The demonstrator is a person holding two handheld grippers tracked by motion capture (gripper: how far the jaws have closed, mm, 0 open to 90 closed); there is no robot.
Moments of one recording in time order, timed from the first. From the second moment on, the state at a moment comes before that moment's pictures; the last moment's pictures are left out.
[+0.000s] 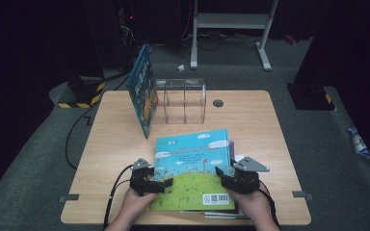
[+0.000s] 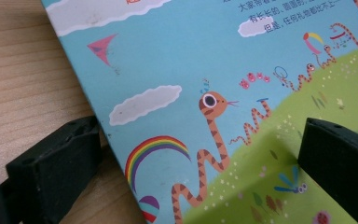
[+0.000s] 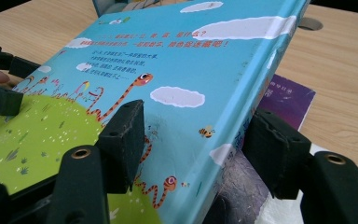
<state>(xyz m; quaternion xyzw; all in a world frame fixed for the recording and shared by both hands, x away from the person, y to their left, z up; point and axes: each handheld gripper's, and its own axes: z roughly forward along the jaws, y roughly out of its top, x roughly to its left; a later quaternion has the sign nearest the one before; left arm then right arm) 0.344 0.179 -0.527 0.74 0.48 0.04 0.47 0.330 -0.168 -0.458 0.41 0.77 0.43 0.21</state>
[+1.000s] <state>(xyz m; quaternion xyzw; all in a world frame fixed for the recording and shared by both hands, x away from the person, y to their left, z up) 0.343 0.181 -0.519 0.73 0.47 0.03 0.49 0.322 -0.163 -0.446 0.38 0.77 0.44 0.25</state>
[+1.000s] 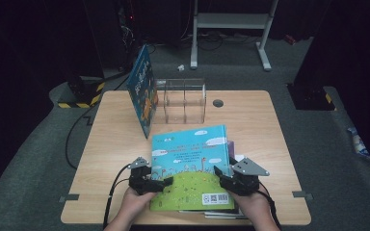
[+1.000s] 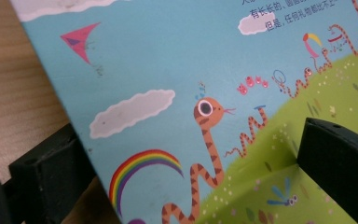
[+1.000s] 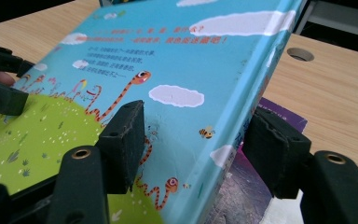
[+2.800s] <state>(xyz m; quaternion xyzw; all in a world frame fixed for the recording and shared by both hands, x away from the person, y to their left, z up) 0.303 0.196 -0.458 0.62 0.41 0.29 0.60 0.317 -0.152 -0.401 0.37 0.69 0.53 0.32</state>
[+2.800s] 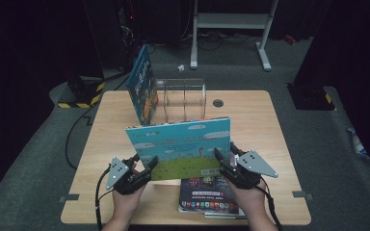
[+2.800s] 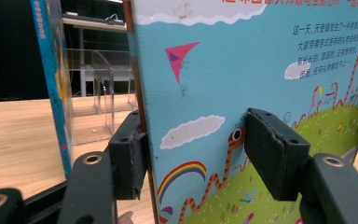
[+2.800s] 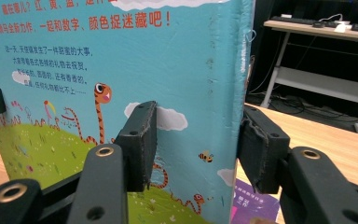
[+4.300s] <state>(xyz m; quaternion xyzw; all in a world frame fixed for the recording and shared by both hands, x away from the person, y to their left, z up) 0.349 0.190 -0.472 0.64 0.39 0.29 0.60 0.331 -0.159 -0.400 0.35 0.68 0.54 0.35</state>
